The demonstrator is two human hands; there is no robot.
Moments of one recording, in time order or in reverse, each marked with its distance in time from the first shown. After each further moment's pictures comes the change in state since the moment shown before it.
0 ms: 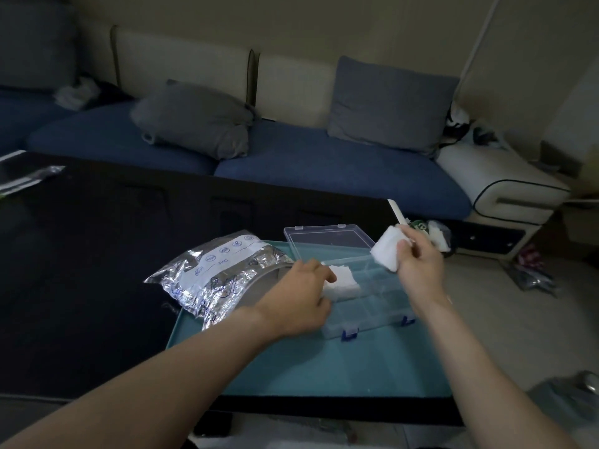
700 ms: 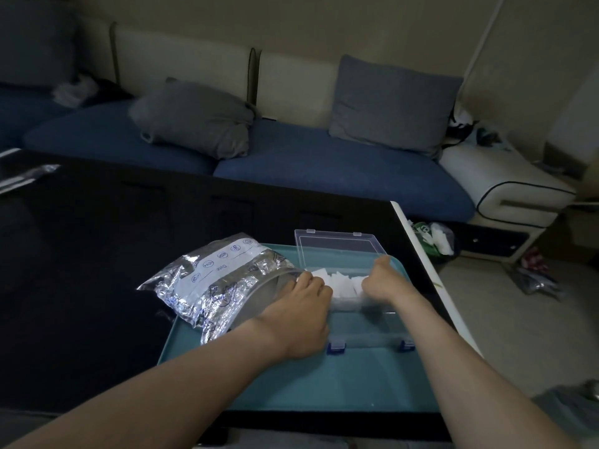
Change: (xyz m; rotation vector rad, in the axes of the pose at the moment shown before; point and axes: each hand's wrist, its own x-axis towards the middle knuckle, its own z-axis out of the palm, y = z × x) left_hand 0.004 -0.010 0.020 0.448 -0.157 0.041; right_hand 0.013 -0.004 0.042 -0.770 -0.545 0.346
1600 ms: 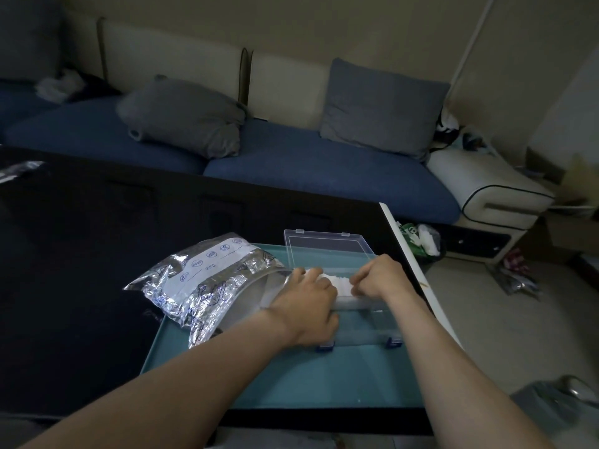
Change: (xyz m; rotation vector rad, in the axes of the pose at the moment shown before) left_hand 0.028 0.010 0.005 0.014 0.071 0.058; right_hand 0.022 0.017 -0.001 -0.017 0.128 0.050
